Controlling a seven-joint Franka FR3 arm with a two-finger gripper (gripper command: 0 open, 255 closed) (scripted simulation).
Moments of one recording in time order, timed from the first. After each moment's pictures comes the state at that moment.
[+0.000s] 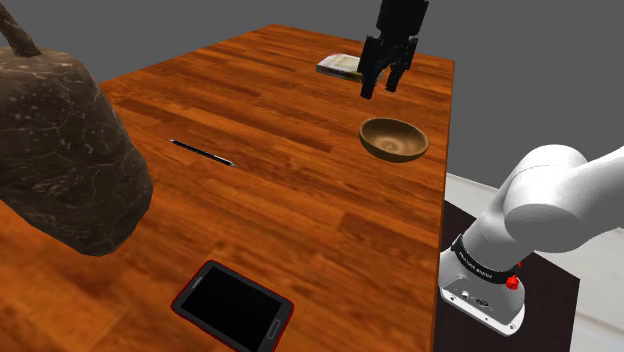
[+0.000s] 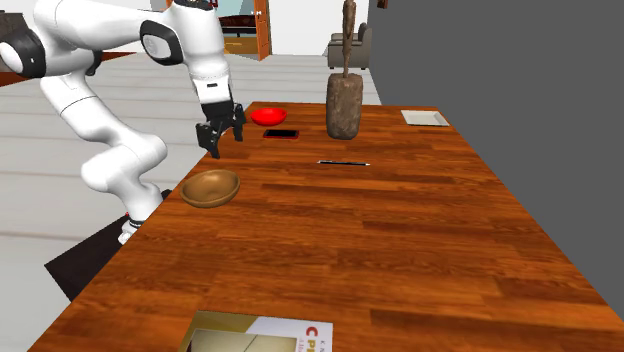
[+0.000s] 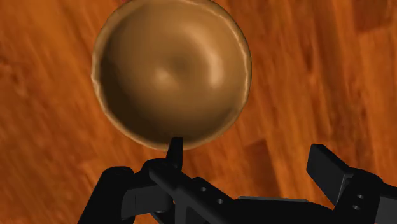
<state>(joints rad) 0.07 -0.65 0.05 -2.32 0.15 1.64 0.12</state>
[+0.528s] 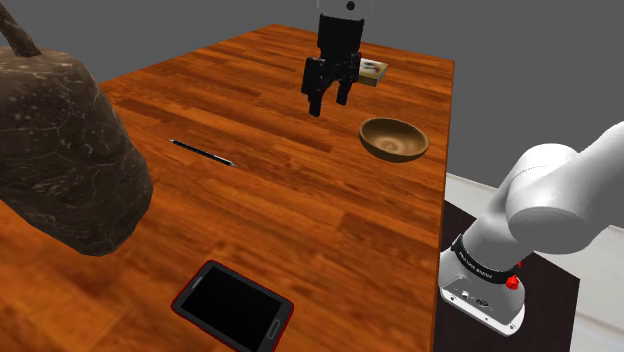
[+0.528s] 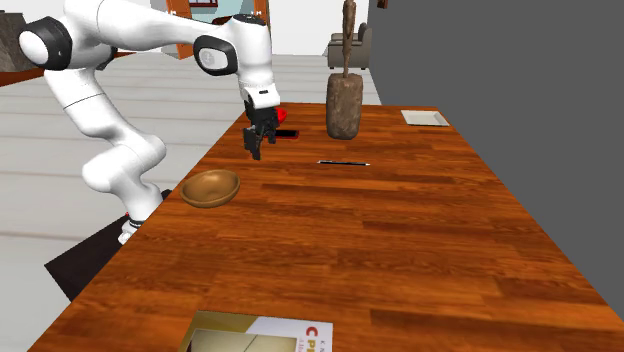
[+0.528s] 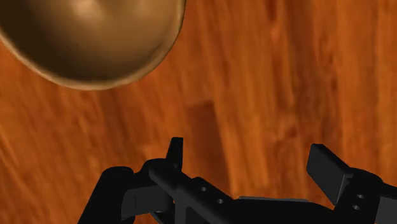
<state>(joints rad) 0.13 -0.41 0.17 -2.21 0.17 1.78 0.16</state>
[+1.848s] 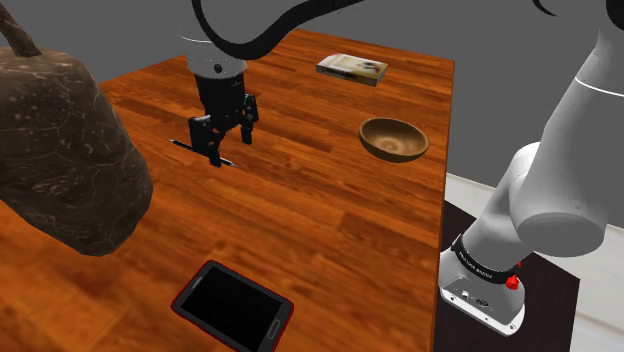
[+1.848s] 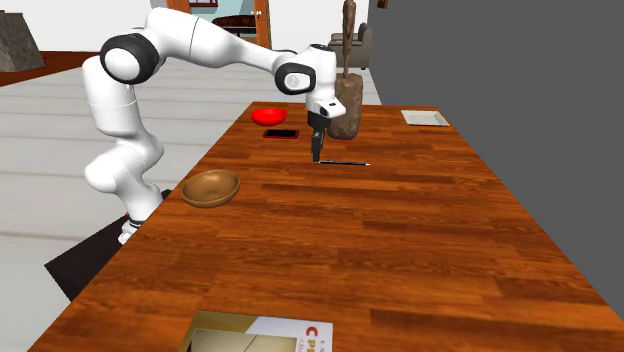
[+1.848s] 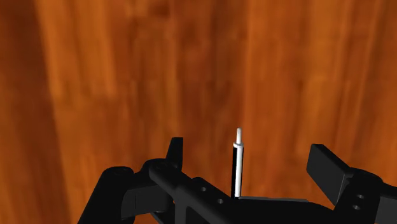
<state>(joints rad) 0.26 0.14 0.36 -1.82 0.01 1.94 0.31</state>
